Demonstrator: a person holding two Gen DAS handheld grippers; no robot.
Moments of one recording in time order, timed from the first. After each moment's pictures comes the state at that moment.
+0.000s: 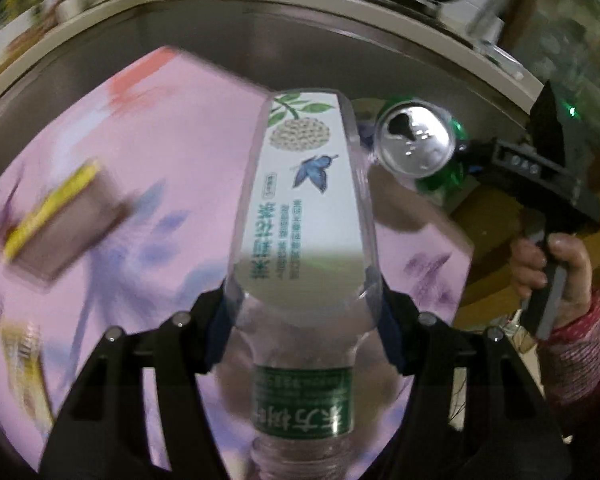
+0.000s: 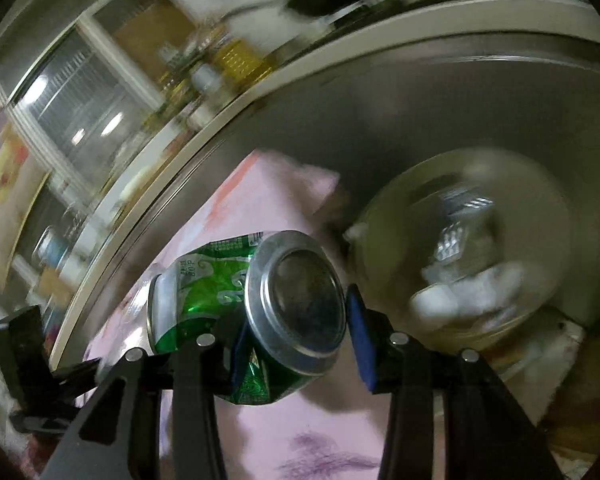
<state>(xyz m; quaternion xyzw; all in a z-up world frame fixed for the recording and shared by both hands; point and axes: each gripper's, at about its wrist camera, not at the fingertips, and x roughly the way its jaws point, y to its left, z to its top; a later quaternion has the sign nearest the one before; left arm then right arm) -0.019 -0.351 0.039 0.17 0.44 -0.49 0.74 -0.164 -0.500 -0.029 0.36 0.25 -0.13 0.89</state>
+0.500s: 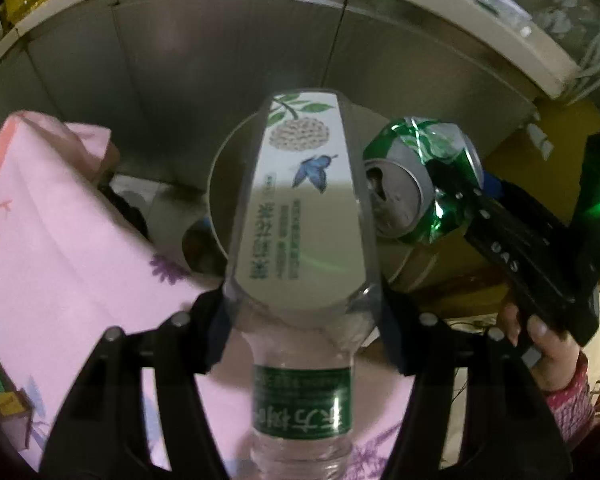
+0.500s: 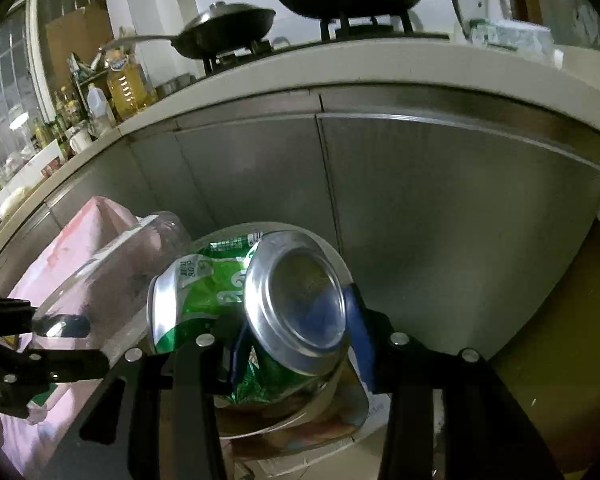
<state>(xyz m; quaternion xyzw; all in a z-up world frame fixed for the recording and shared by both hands) -0.010 -0.553 0.002 0.25 0.49 -0.51 0.66 -0.191 -0.596 -0.074 0.24 0.26 -0.34 0.87</state>
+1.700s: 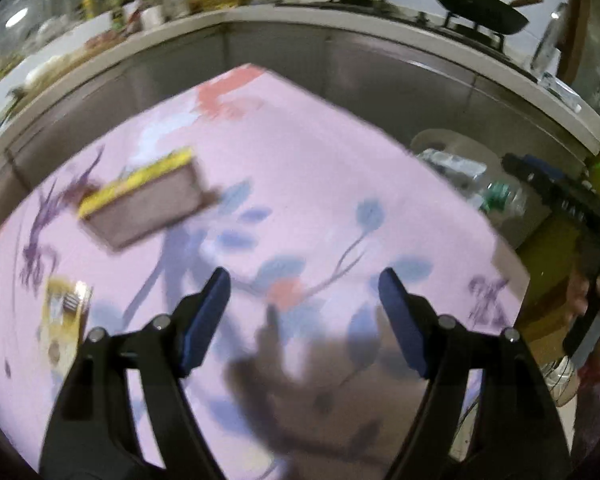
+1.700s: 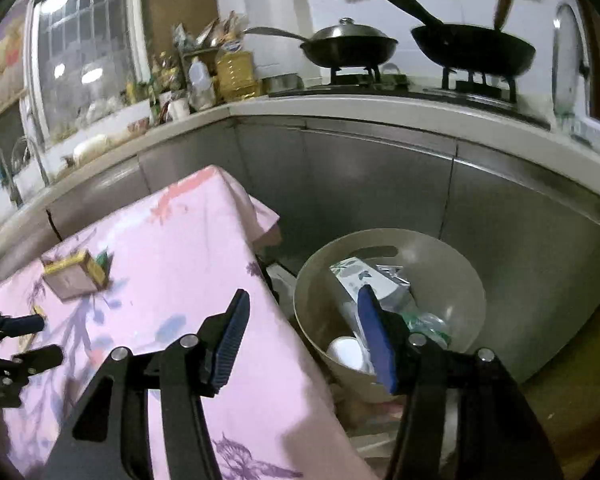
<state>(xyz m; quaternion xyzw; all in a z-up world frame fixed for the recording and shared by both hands) -0.034 -0.276 0.027 0.14 0.40 -0.35 0.83 -0.167 -0.459 -0.004 0.15 0.27 -0.23 0.92</state>
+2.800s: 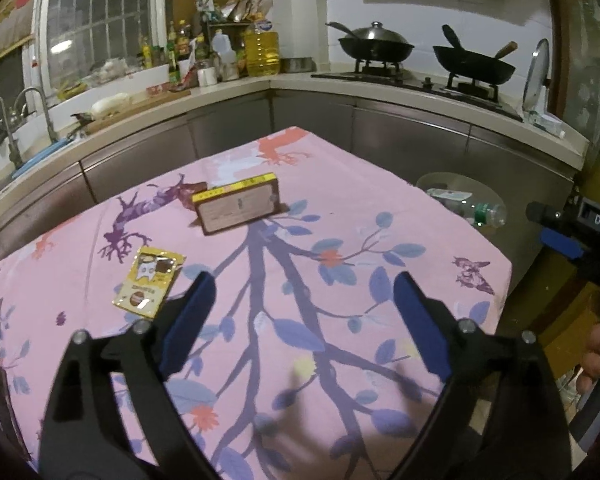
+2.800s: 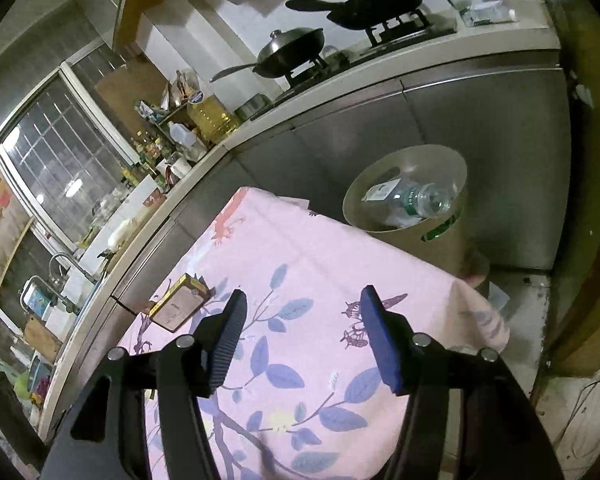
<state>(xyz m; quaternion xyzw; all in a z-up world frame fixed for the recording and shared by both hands) -0.127 -0.177 0.070 0.11 0.28 -0.32 0.90 -0.282 -0.350 0.018 0.38 0.18 -0.24 0.88</state>
